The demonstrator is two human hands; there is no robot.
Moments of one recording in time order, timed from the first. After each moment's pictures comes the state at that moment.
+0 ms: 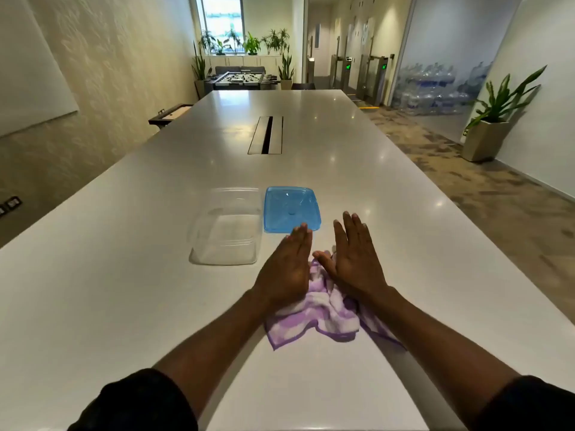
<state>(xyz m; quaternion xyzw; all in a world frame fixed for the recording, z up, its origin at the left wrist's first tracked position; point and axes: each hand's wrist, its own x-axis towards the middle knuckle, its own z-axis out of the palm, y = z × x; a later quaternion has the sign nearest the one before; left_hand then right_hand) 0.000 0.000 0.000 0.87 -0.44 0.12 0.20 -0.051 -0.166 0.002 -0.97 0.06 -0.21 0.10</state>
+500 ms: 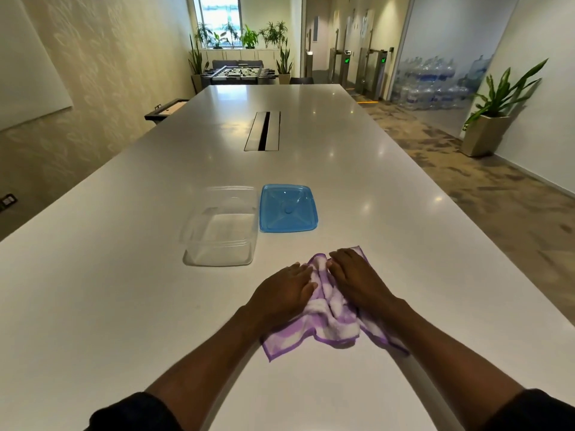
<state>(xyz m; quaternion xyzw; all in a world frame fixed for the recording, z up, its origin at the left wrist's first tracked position) -0.009 0.004 -0.020 0.89 -0.41 -0.07 0.20 -0.070 -0.181 -0.012 -0.96 0.07 -0.09 0.27</state>
